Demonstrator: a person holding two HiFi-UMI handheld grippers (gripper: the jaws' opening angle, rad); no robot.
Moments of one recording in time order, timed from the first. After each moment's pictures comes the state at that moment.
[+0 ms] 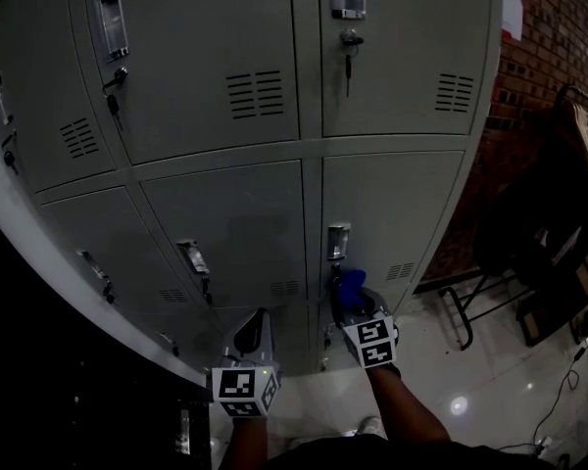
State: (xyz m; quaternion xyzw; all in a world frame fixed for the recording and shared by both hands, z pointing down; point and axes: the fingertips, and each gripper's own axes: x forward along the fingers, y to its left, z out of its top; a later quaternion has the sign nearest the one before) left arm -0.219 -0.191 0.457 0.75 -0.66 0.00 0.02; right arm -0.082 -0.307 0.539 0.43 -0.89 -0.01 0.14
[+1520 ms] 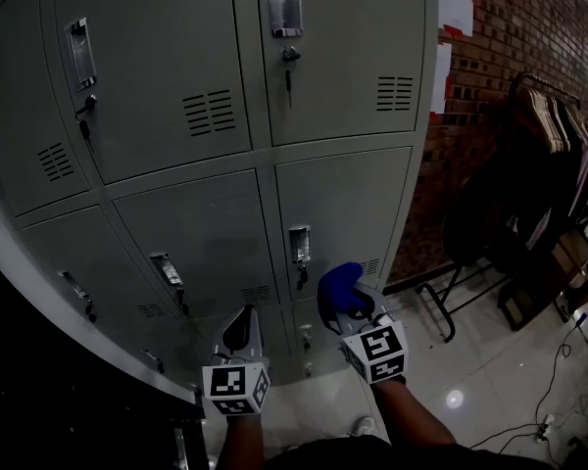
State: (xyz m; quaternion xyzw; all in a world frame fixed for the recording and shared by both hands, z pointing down) left arm -0.184 -0.196 0.429 0.77 -0.64 -0.02 0.00; right arm -0.036 -0.245 0.426 0.45 -0.89 -0.06 0.05
